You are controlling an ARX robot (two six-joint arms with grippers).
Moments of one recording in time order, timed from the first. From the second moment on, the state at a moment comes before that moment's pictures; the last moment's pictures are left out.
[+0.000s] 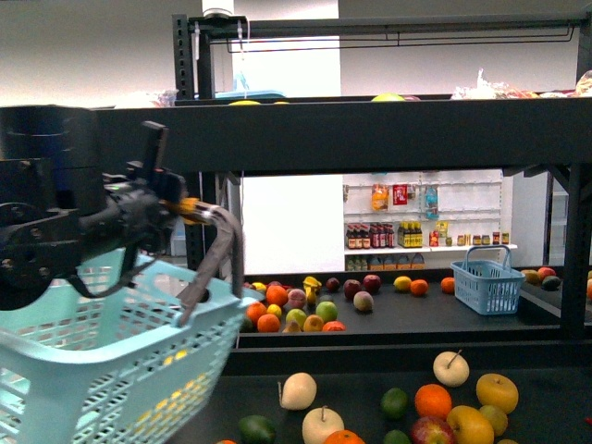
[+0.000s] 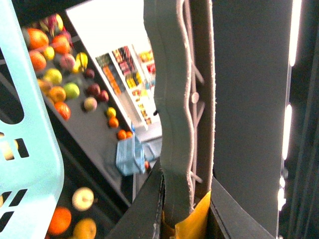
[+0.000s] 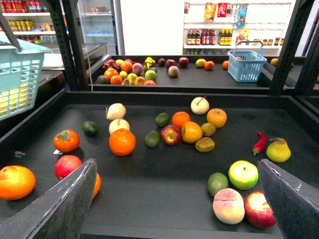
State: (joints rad) left arm -0.12 2.00 1.45 0.75 0.02 -1.24; right arm 0.00 0.00 0.02 0.00 0.00 0.00
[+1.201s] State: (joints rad) left arm 0.30 2.10 1.19 1.24 0.20 -1.53; right arm 0.00 0.00 0.02 0.00 0.00 0.00
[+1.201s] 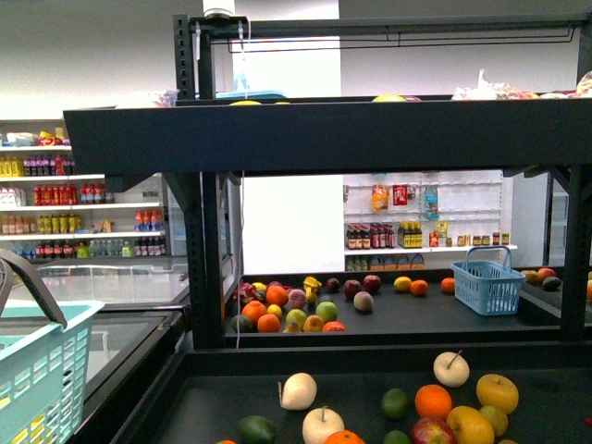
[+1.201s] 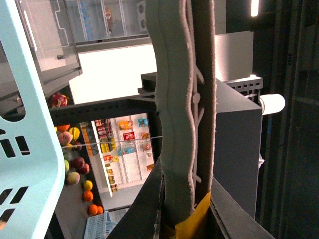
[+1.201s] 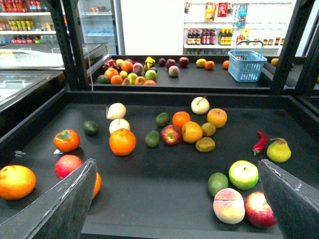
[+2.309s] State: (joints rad) left arm 0.37 1.76 0.92 0.98 0.28 -1.38; right arm 0.00 0.00 0.02 0.00 0.00 0.00
